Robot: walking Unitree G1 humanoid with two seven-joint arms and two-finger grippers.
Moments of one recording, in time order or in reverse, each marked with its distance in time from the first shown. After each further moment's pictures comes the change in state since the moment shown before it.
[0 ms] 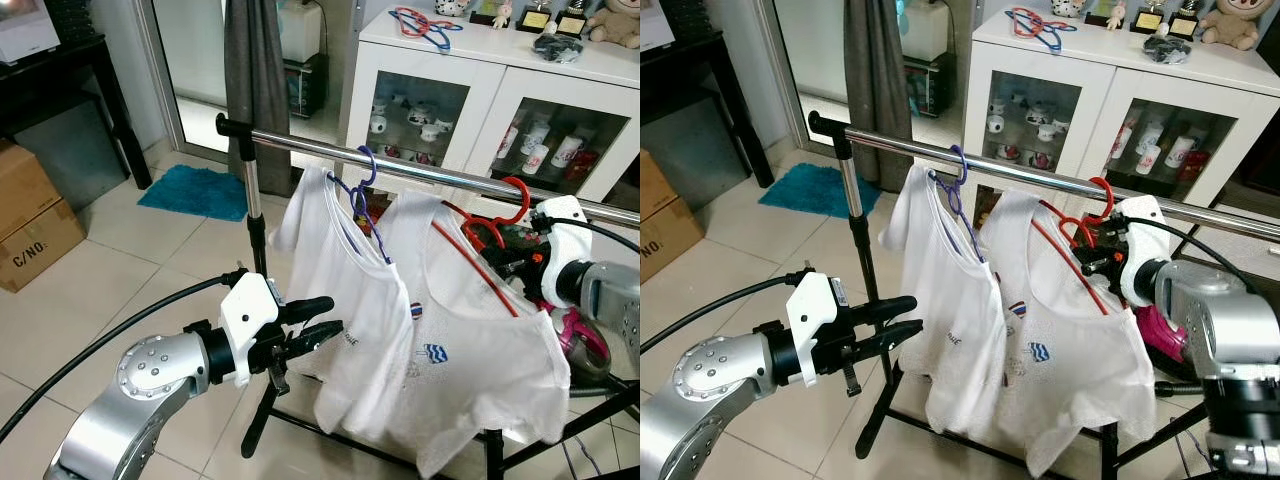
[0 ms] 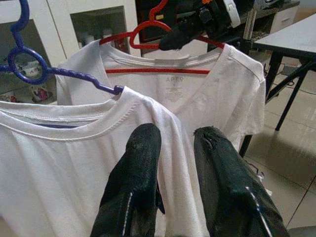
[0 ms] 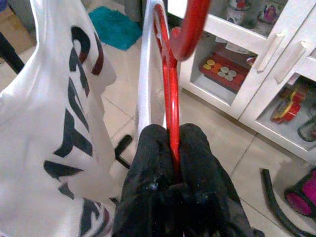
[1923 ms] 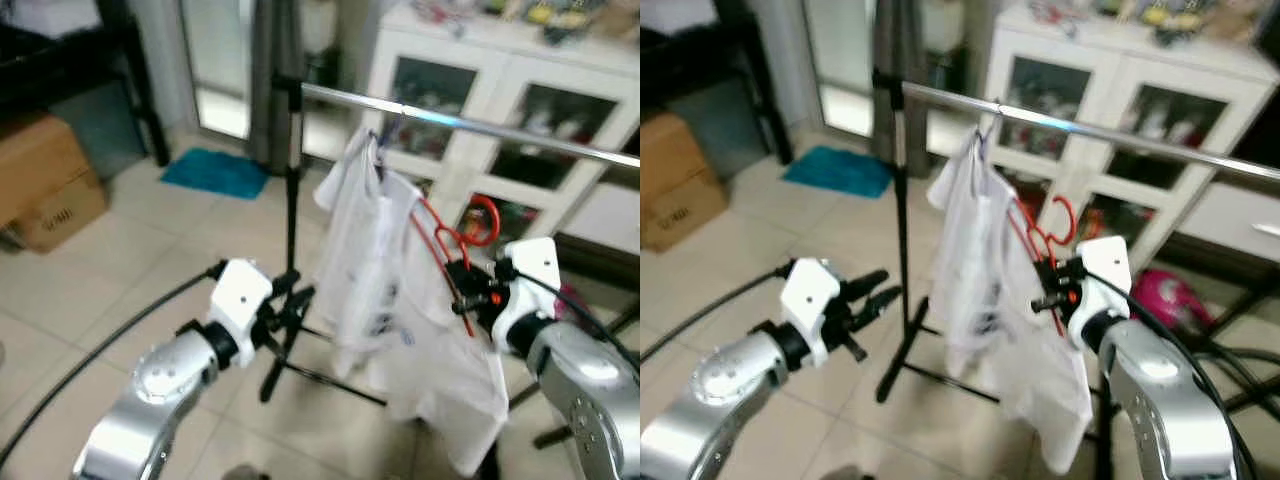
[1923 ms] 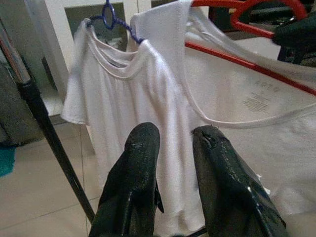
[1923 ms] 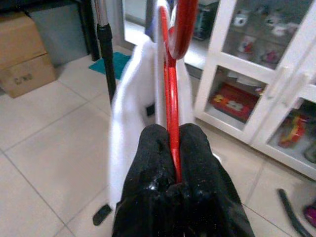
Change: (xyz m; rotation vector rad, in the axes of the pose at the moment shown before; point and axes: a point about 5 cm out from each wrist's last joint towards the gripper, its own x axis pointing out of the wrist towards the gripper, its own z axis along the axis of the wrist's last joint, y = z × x) left arm 0.004 0.018 -0.013 -0.030 0.021 0.372; right arm -0.017 0.078 -0.026 -0.020 -0.241 -0.073
